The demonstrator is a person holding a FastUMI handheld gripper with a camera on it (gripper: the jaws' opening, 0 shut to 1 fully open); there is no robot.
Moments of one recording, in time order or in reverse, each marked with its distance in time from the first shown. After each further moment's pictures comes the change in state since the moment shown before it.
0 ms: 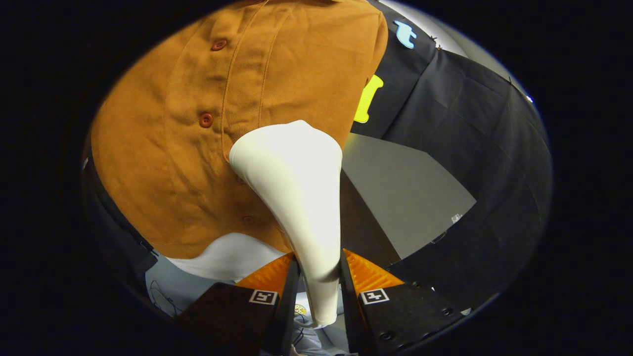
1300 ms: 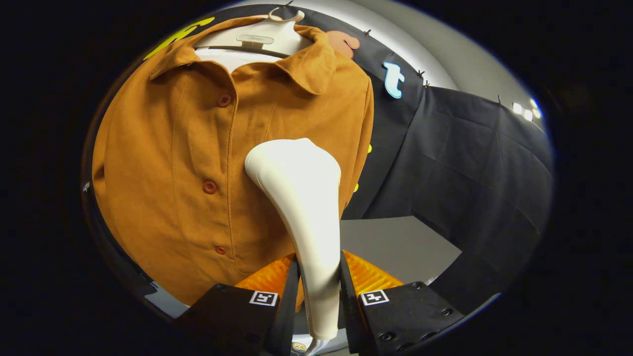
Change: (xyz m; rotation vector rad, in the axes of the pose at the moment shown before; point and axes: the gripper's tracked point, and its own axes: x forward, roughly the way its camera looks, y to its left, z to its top) arm -0.028 -0.007 0.137 -0.002 -0.317 -0.031
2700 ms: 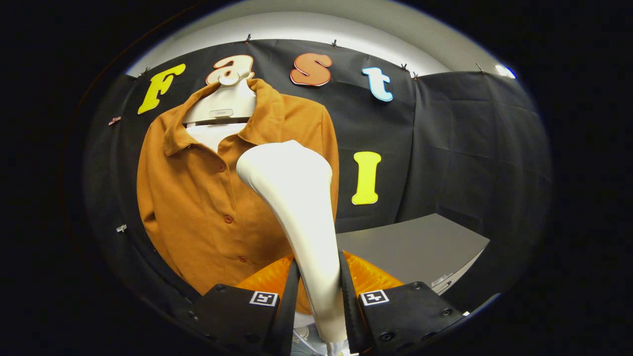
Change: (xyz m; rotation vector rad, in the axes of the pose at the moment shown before) arm -0.055 -0.049 0.033 0.228 -0.139 0.233
